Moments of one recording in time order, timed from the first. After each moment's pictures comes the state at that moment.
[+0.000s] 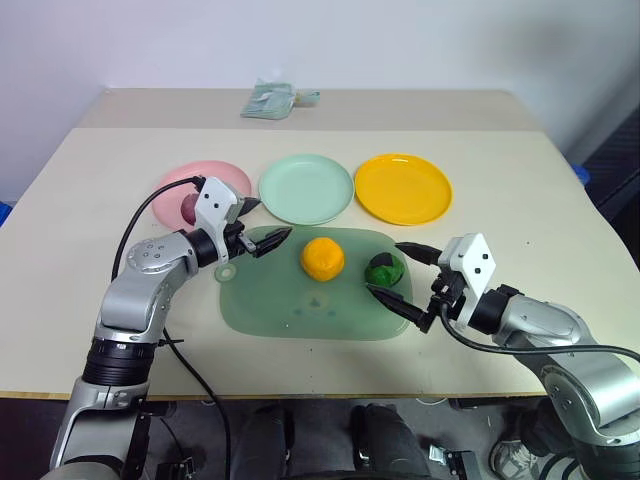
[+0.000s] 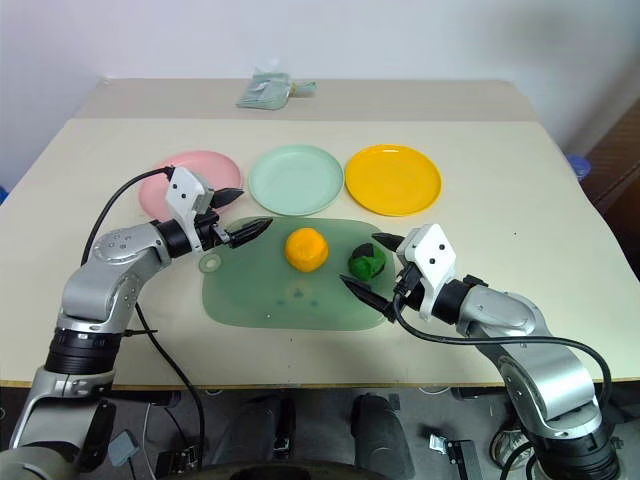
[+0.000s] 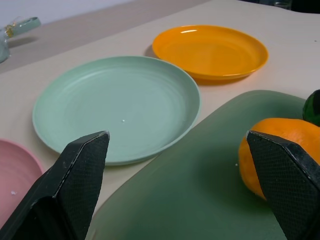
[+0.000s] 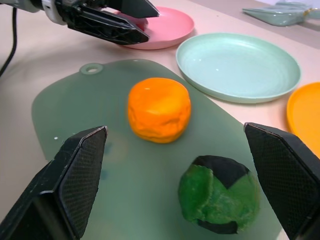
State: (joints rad) left arm -0.43 0.51 0.02 -0.11 -0.34 0.49 -0.72; right arm -0.04 -0.64 -0.05 -0.64 0.52 0.59 0.60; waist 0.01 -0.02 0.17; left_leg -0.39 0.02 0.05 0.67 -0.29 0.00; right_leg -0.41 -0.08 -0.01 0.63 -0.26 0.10
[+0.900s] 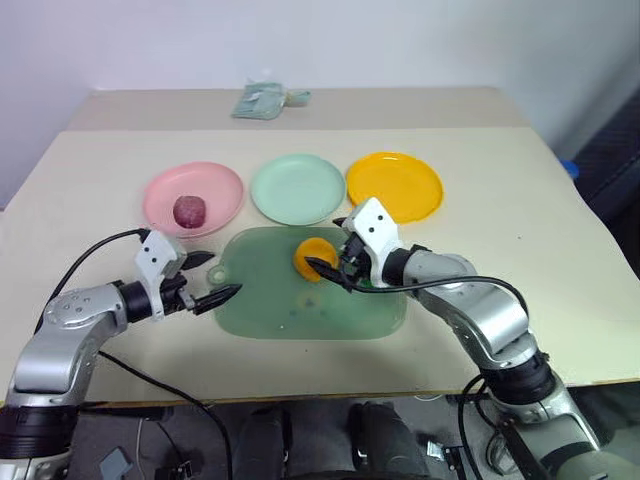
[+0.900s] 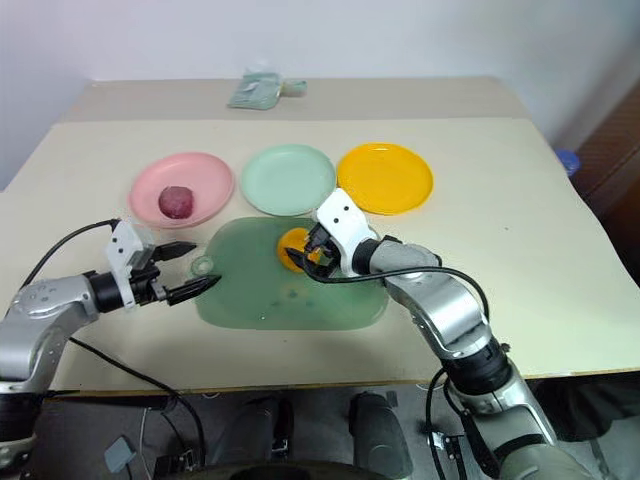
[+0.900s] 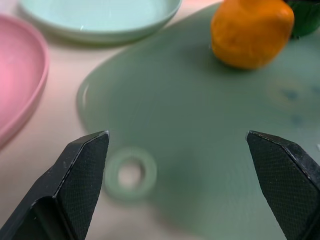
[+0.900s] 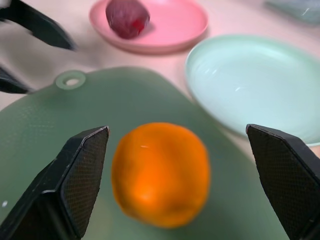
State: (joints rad) left arm -0.02 0.75 0.22 -0.22 -0.44 0.44 -0.94; right arm -0.50 -0.37 0.32 -0.38 0.30 0.85 0.42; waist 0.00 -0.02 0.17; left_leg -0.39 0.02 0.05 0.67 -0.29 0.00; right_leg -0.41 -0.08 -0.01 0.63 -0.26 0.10
